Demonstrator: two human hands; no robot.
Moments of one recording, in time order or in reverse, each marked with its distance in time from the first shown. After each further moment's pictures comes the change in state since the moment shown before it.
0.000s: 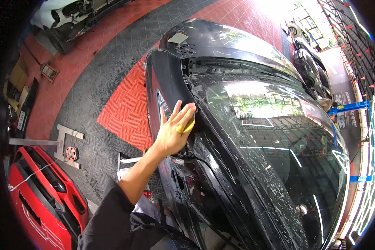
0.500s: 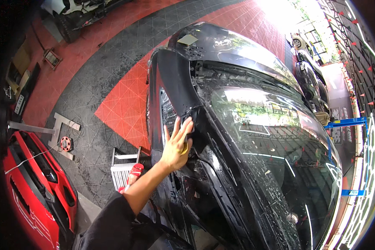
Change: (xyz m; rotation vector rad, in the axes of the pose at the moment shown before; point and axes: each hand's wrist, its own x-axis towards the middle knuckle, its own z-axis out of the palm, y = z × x) left_hand -0.051 0.012 0.047 -0.196 0.127 -0.181; right_hand 0.003 -0.001 -0.001 -0.044 0.003 -0.104
